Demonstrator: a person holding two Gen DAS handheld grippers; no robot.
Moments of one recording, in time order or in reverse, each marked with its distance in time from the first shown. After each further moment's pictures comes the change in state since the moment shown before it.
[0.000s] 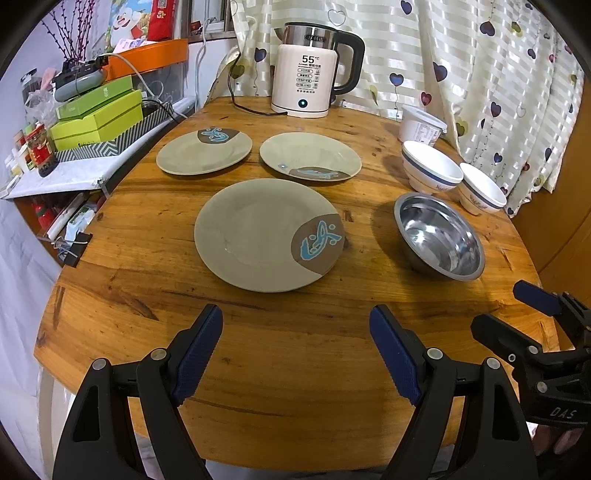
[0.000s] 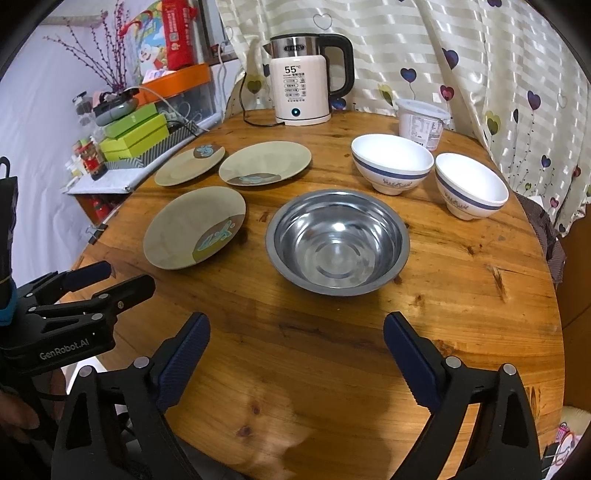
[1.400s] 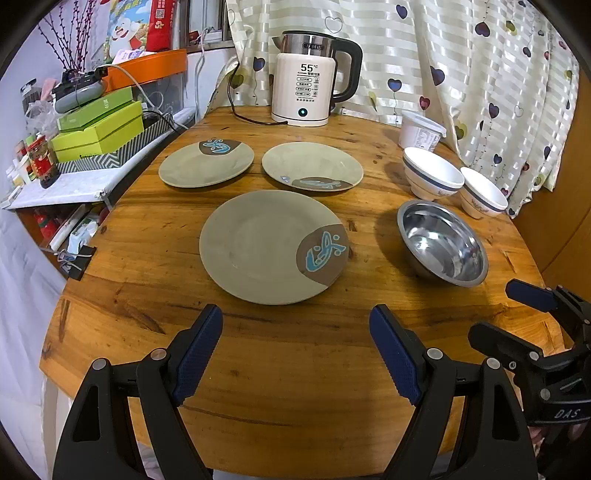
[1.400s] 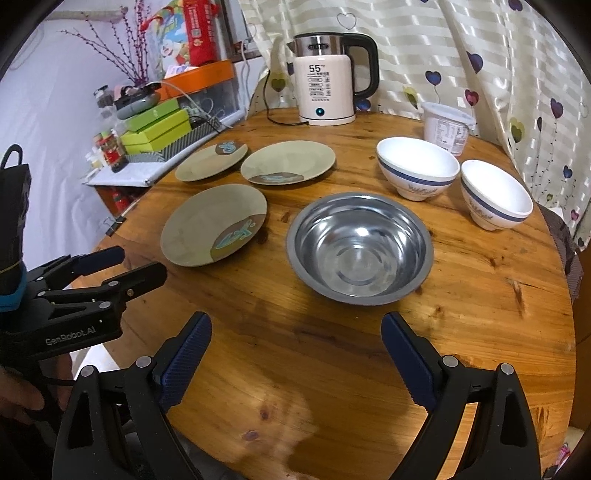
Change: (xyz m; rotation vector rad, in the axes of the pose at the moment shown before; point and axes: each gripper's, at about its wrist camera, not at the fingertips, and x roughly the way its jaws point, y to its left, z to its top) left arm -0.002 0.004 0.006 0.020 -0.030 0.010; right arm 0.006 0.000 0.005 -0.054 0.001 0.088
